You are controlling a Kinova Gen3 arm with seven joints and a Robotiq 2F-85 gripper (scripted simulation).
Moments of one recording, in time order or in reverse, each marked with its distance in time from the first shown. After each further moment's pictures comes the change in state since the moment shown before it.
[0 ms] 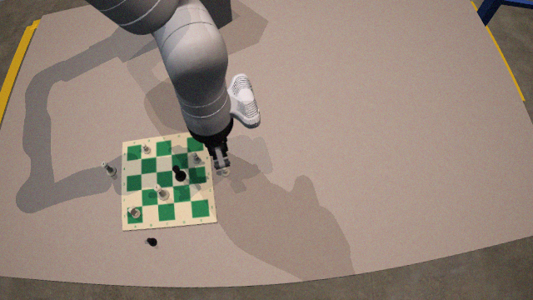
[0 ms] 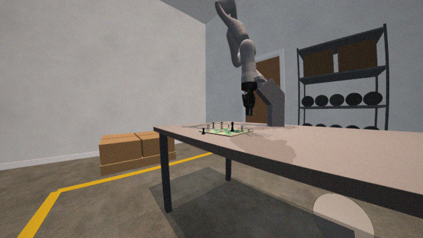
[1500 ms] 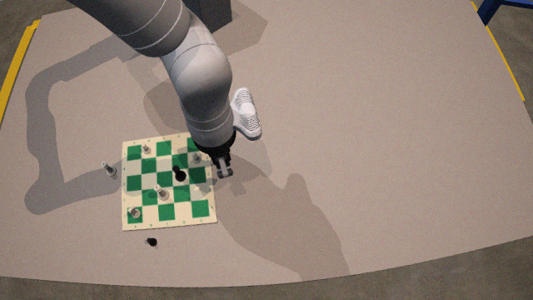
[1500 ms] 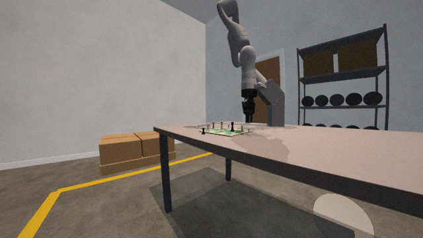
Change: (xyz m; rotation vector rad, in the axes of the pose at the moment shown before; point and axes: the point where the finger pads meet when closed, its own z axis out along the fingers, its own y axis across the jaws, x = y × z) arm 0.001 0.004 0.034 -0.004 0.003 0.001
